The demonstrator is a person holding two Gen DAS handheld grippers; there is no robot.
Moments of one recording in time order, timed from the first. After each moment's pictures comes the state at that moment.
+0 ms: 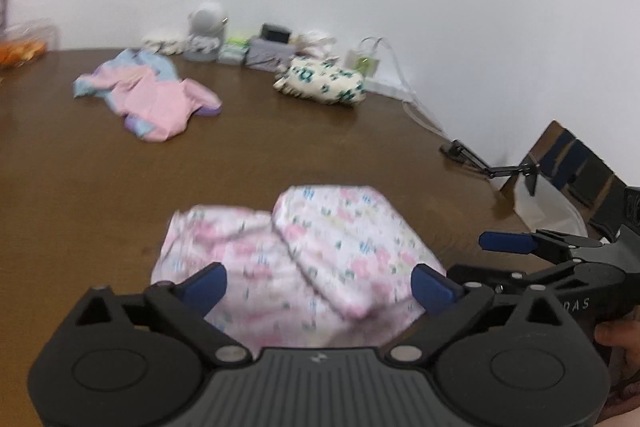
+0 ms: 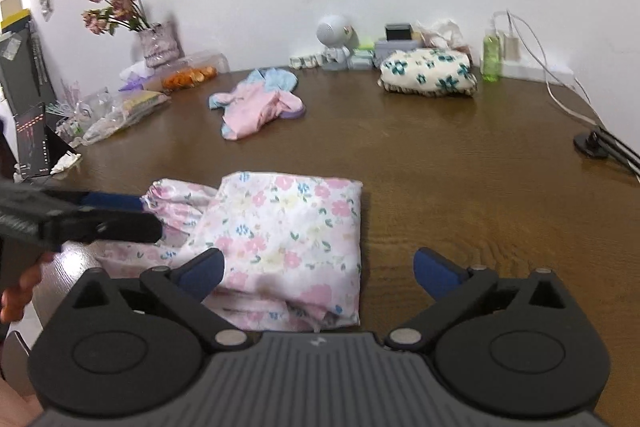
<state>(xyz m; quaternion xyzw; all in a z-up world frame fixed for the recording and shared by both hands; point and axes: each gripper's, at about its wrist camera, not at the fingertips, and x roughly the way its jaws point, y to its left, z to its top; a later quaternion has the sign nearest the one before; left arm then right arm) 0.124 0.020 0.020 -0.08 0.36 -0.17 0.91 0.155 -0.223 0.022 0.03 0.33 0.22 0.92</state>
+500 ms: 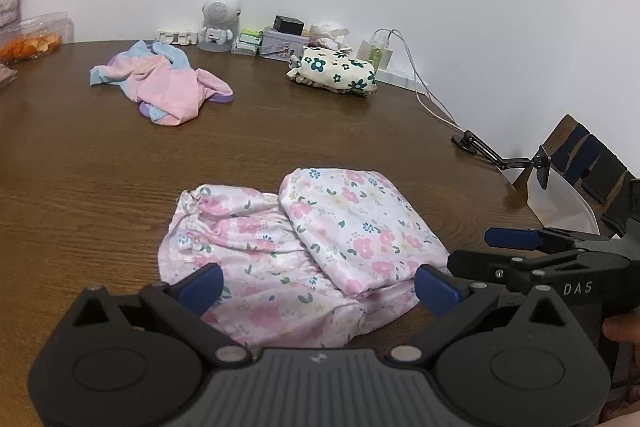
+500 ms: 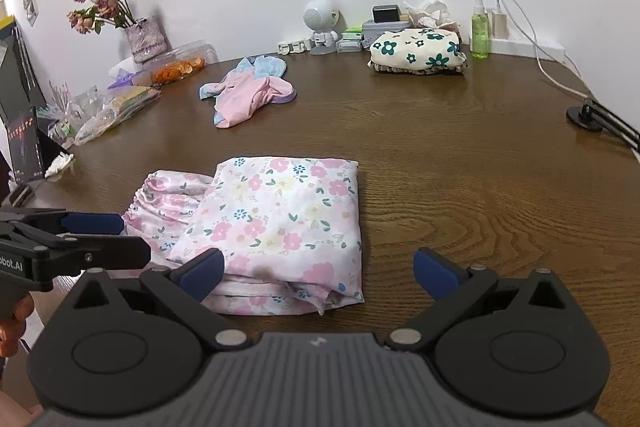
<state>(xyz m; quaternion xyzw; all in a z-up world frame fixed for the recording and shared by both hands) 0.117 0.016 0.019 -0.08 0.36 -0.15 0.92 0.153 -0.226 0.017 0.05 0.35 0.22 0.91</state>
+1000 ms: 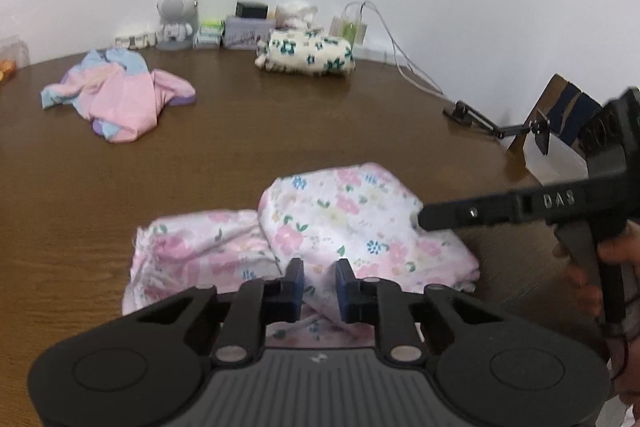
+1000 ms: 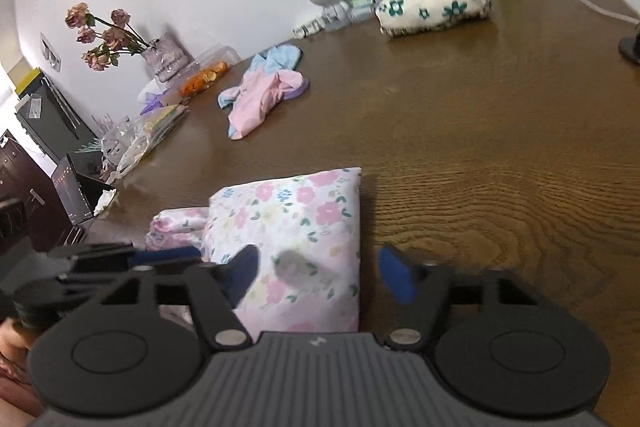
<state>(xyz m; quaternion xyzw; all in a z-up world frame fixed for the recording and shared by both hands) 0.164 -0.003 -0.007 -0.02 0.38 -0.19 0.90 0.232 -0.254 -0.011 0.16 0.41 0.29 0.85</state>
